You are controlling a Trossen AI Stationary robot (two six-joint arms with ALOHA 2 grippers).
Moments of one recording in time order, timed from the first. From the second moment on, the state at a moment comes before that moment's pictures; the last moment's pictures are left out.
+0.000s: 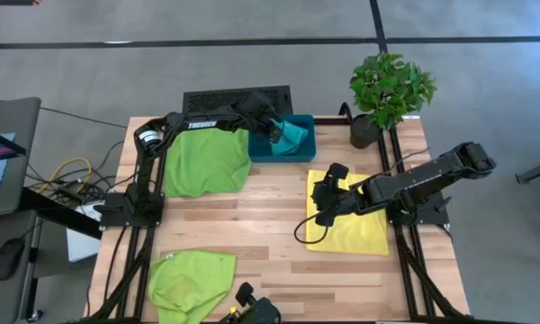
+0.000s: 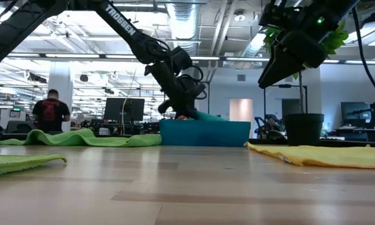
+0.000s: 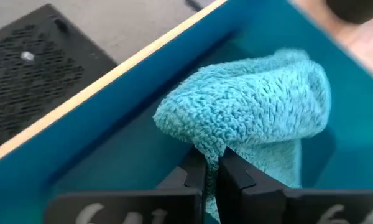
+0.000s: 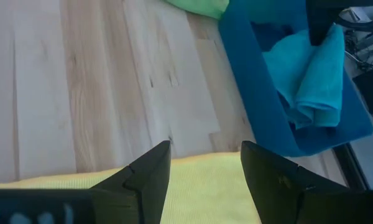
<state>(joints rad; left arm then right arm) 0.60 2.06 1.50 -0.24 0.05 -0.26 0.27 1.34 0.84 -0.52 0.61 0.16</state>
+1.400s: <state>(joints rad) 0.59 2.06 1.64 -0.45 0.19 0.07 0.27 1.34 0.84 -0.52 0.61 0.16</state>
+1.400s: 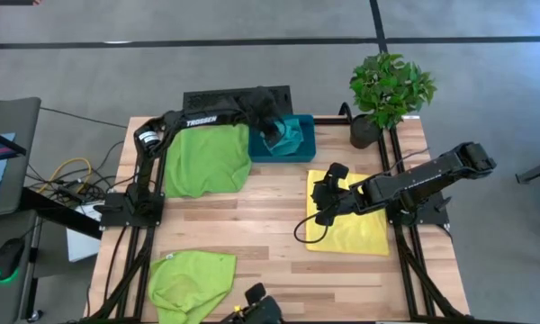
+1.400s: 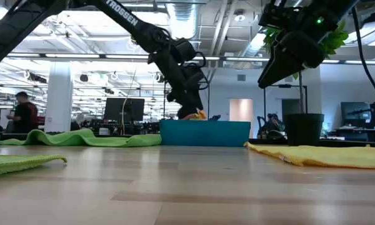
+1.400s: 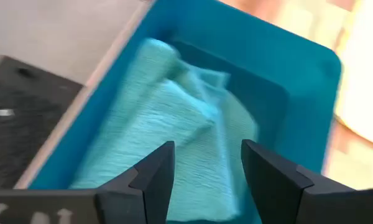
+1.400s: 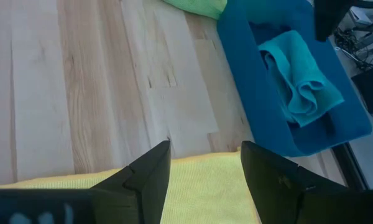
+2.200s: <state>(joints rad) 0.61 1.96 1.62 -0.59 0.25 0.09 -0.25 1.35 0.89 -0.28 0.19 -0.09</state>
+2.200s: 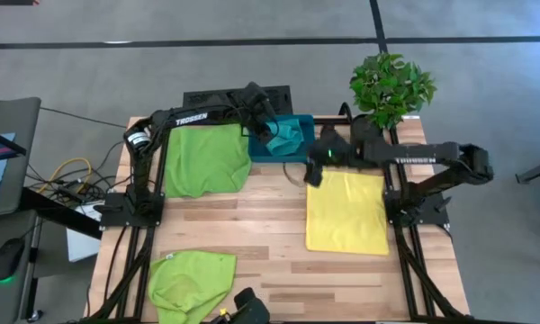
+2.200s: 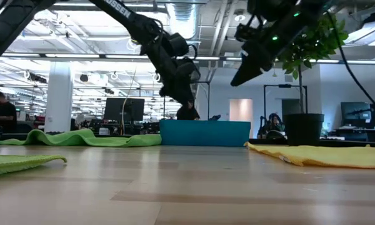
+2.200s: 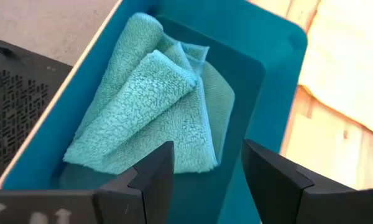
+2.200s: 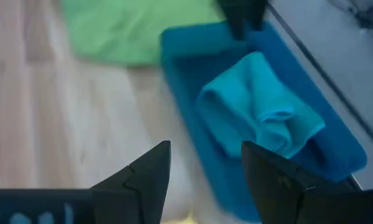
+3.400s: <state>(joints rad) 0.49 1.74 1.62 -0.77 0.15 0.04 -0.61 1.99 1.32 -0.30 0.00 0.13</state>
